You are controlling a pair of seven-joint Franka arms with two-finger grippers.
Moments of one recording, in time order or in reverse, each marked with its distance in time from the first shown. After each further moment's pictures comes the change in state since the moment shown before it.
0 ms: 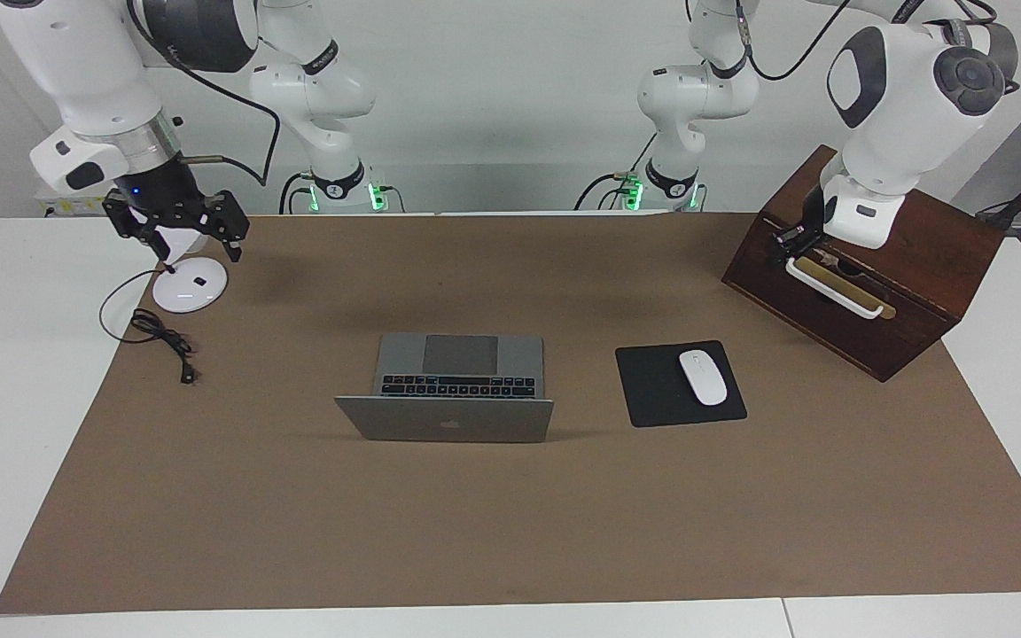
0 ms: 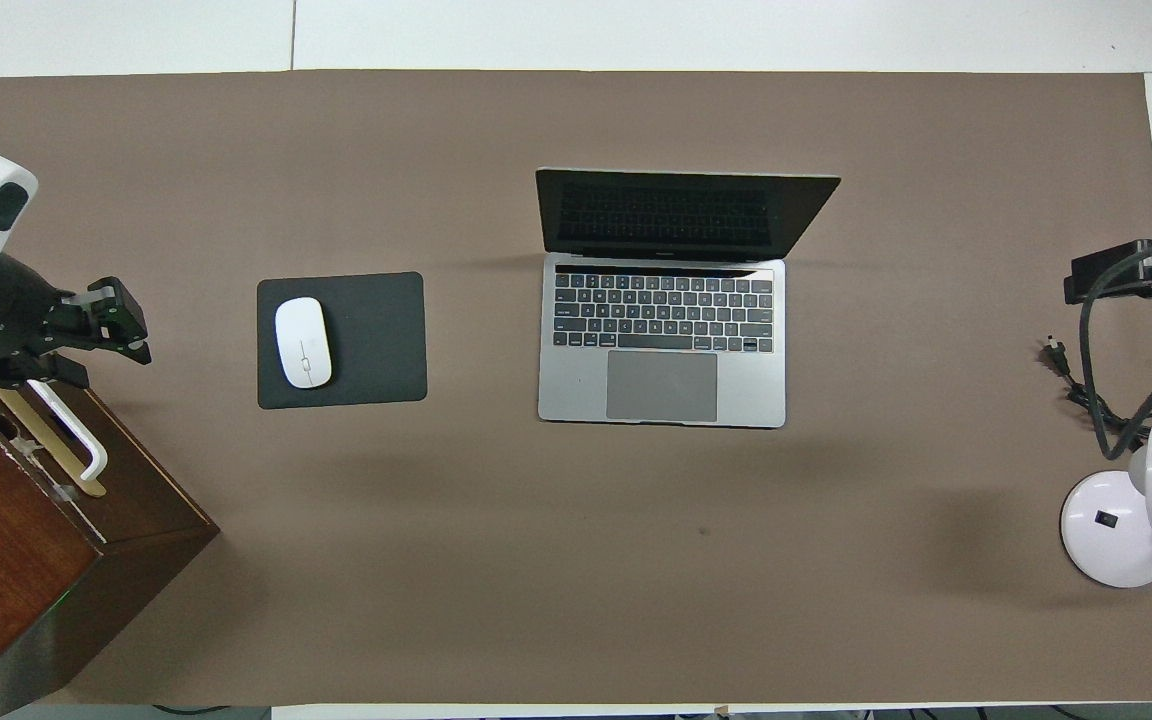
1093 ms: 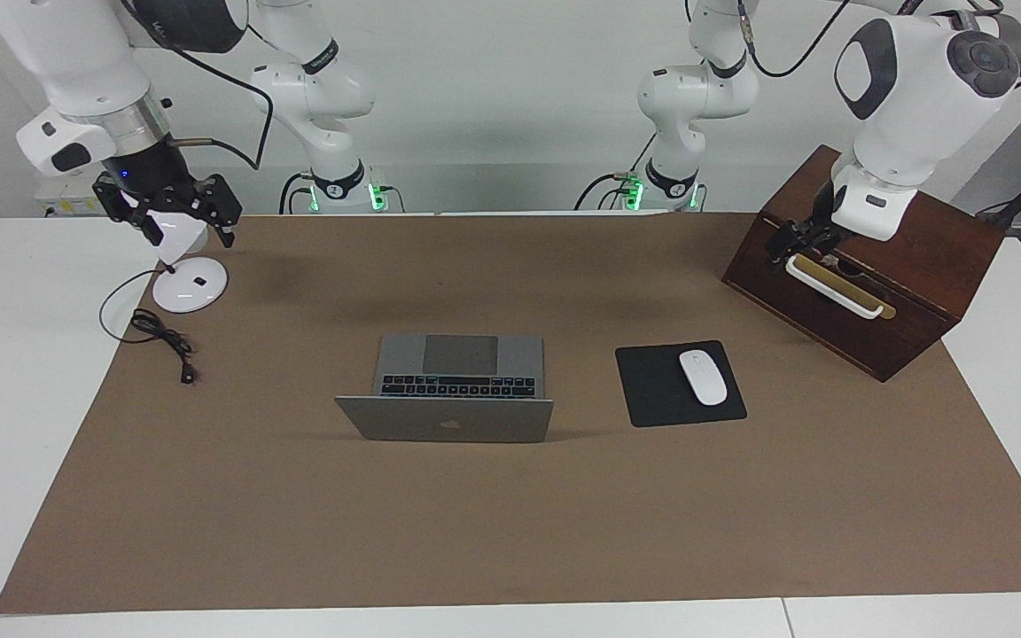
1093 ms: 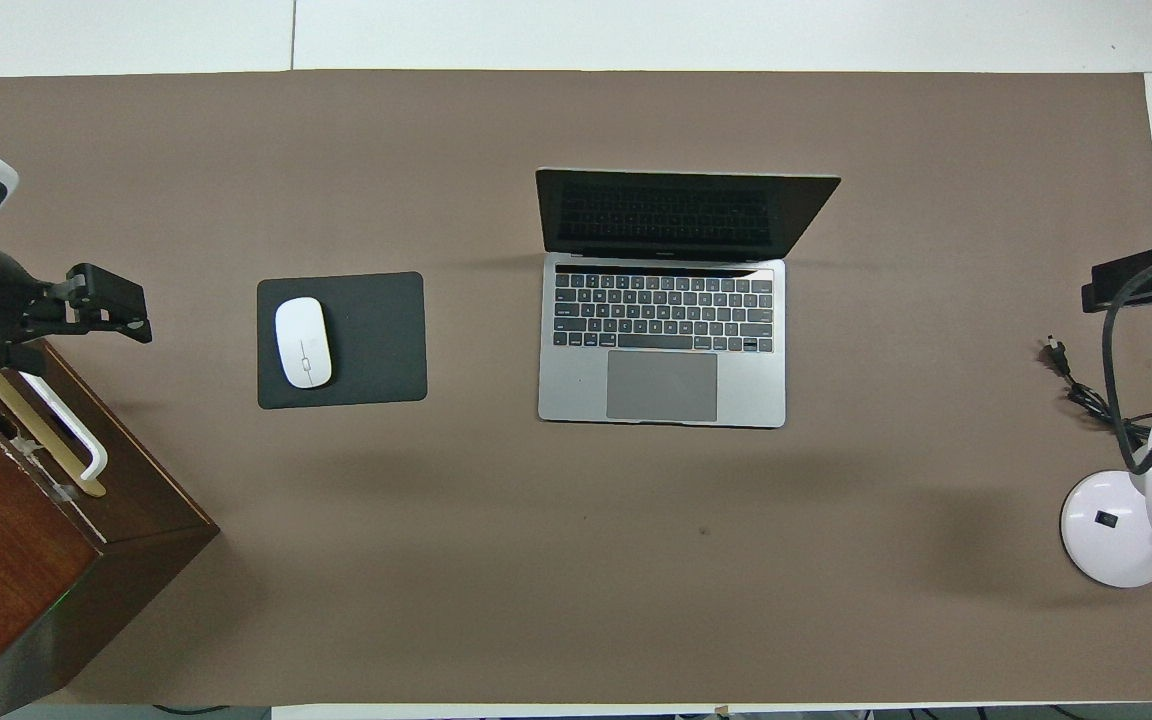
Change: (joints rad) left arm 0.013 -0.012 -0.010 0.015 0.000 0.021 0.100; right arm -0.004 -0.012 0.000 0.018 0.007 -0.042 0.000
